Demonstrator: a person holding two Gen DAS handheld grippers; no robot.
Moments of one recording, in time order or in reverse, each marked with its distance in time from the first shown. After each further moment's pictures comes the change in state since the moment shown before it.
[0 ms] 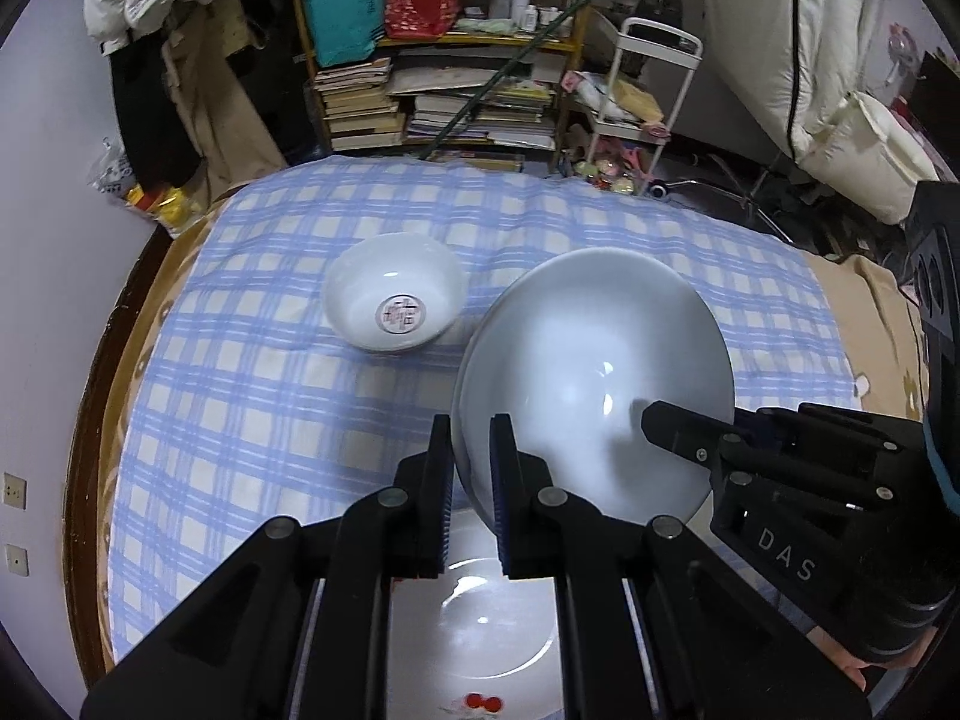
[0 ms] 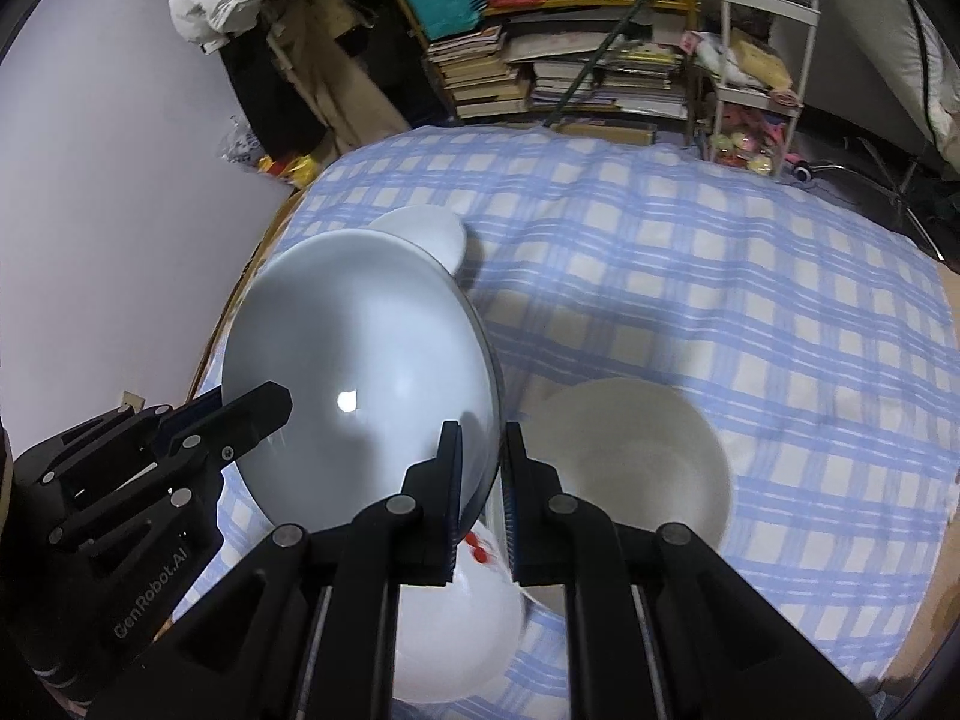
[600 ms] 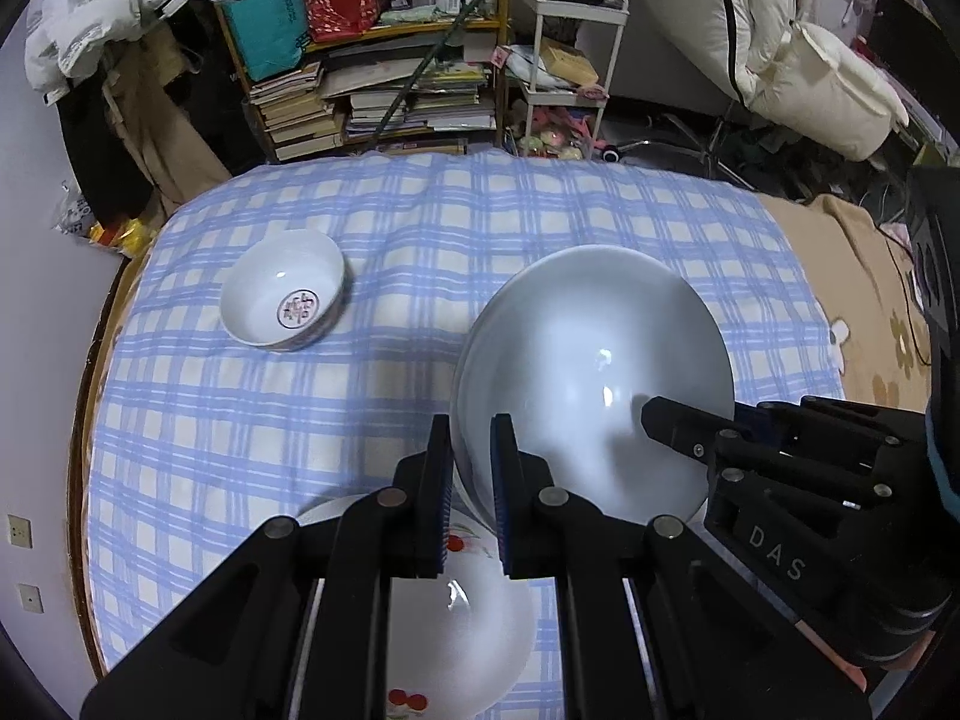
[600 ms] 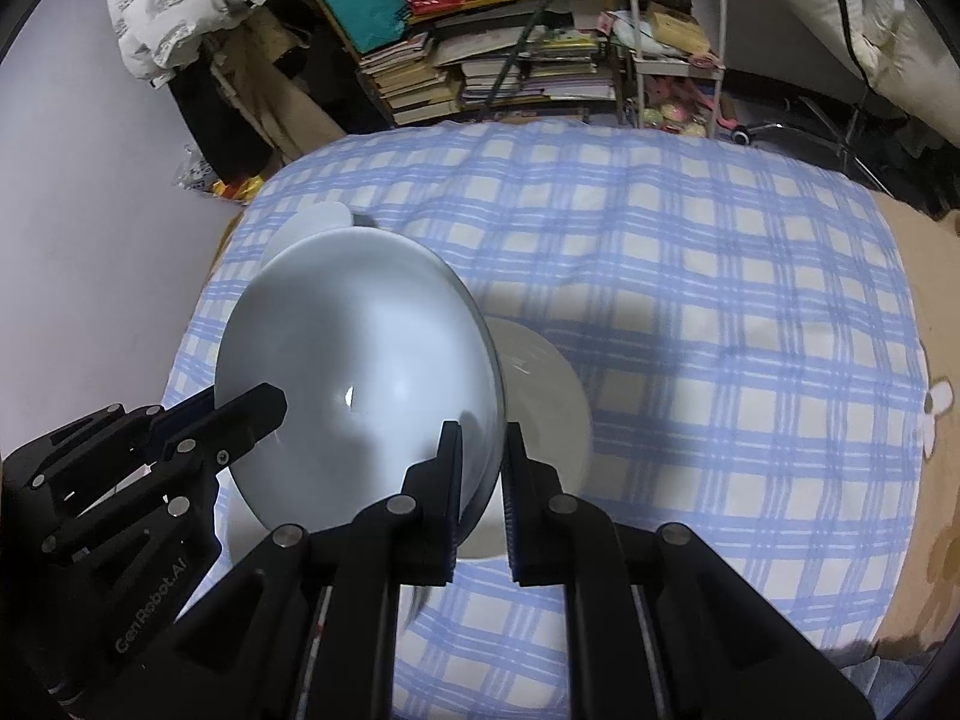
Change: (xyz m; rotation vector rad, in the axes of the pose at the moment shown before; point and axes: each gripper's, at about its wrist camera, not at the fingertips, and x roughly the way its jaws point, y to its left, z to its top) left arm 0.016 -0.081 -0.016 0.116 0.029 -0.013; right arm -0.020 -0.071 -0.037 0.097 -0.012 -0.052
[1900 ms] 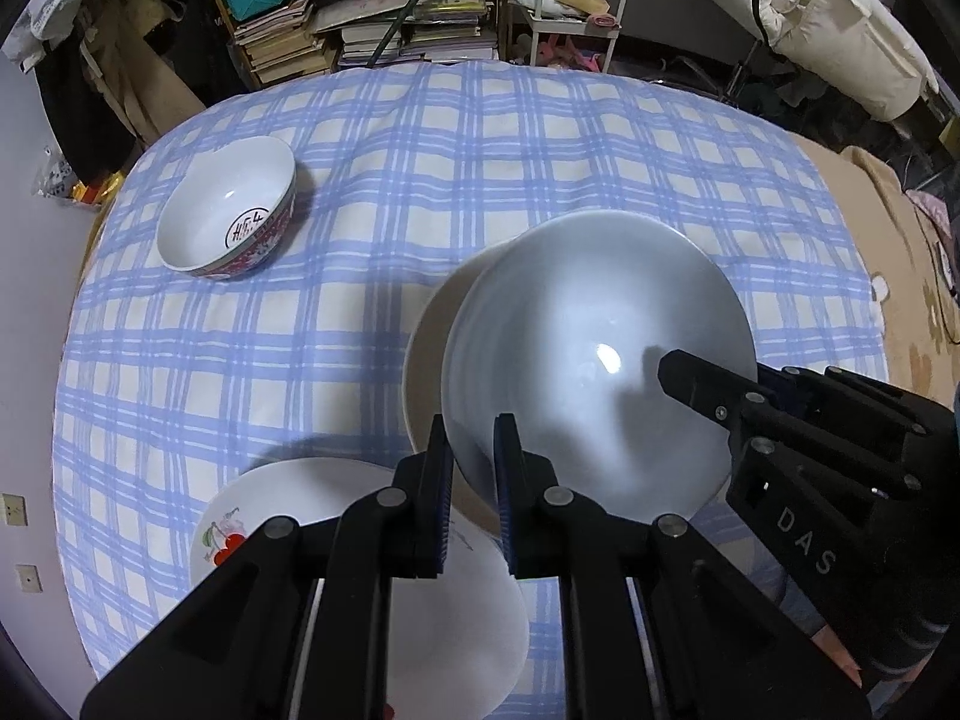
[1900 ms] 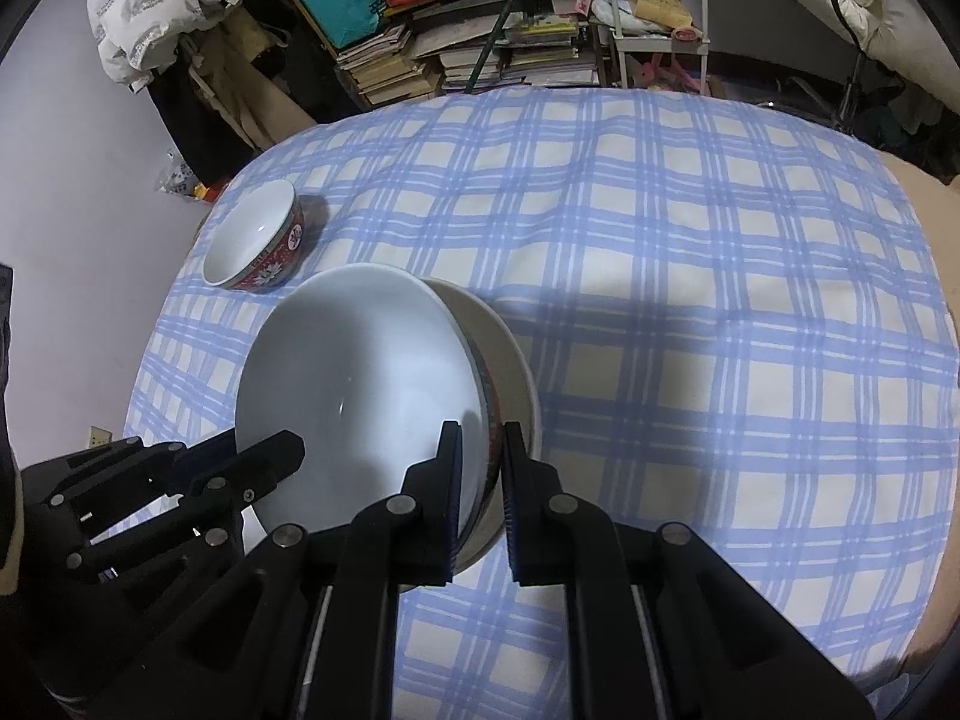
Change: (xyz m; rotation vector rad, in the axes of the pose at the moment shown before) left arm 0.066 -0.010 -0.021 0.000 0.136 0.011; right arm 0.044 -0.031 -0.018 0.020 -0.018 -0.005
